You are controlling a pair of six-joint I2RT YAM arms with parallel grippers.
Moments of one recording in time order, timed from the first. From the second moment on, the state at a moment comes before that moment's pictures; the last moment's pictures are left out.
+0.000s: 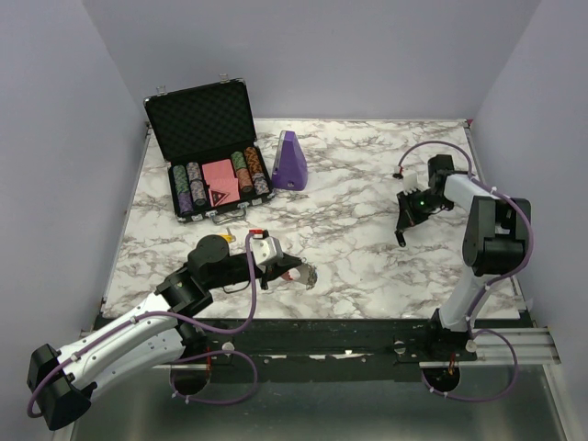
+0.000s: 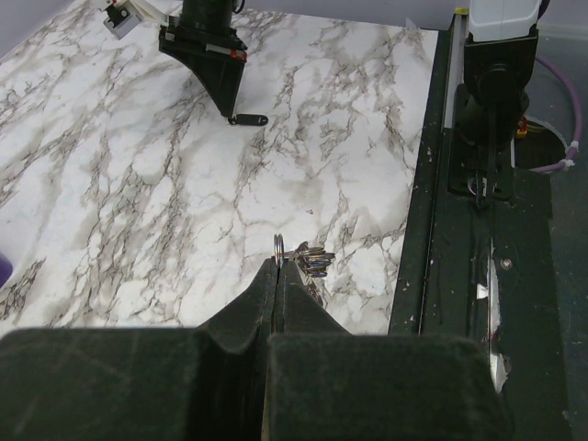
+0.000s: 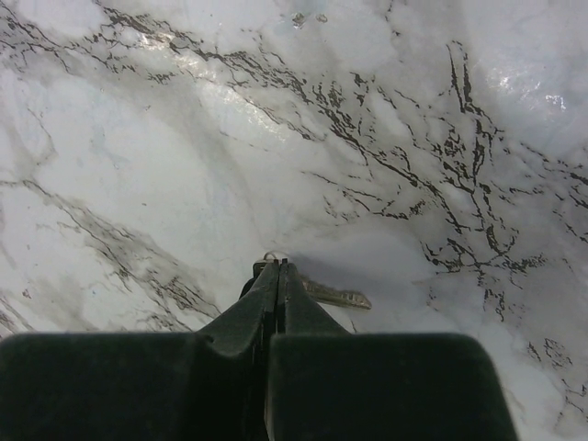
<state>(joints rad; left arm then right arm) -0.86 0.68 0.49 0.08 0.44 0.08 -0.07 1.86 1.20 -0.70 -0.51 -0.56</state>
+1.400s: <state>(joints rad) -0.86 0.68 0.49 0.07 0.44 0.09 -0.07 1.88 1.21 -0.75 -0.53 -0.56</state>
